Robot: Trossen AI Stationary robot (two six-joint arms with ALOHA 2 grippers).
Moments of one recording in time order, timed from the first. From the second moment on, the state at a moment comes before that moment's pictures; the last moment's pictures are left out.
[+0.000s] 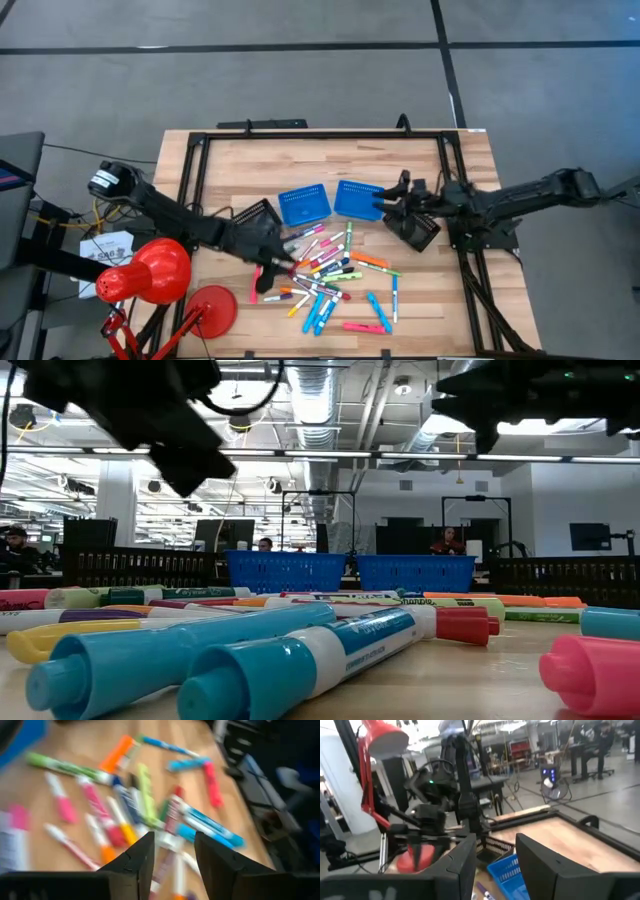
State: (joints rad) left arm -0.43 1.40 0.57 0.31 -0.11 -0.38; right arm 0.06 0.88 0.31 0.61 0.13 0.15
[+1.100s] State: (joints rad) left arm -0.66 1.69 0.63 0.14 -0.14 -0.66; right arm 0.05 1.20 0.47 0.61 0.13 0.03
